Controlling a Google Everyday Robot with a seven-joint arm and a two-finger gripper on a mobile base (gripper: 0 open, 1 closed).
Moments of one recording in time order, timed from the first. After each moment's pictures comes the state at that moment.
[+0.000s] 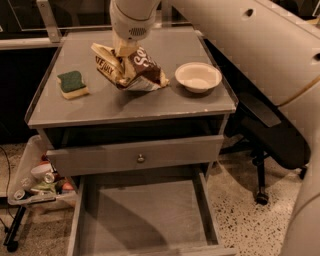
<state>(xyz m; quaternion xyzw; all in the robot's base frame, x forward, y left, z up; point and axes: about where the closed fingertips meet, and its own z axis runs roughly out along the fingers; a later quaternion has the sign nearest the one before) 0.654 0.072 0.982 -0.77 0.56 -0.10 0.29</state>
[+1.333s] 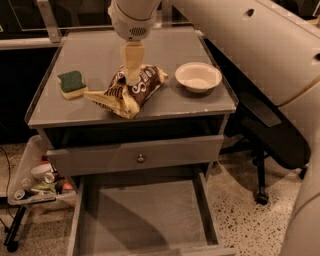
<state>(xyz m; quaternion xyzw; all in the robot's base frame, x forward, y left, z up) 0.654 0.072 0.982 -0.77 0.56 -0.10 0.29</state>
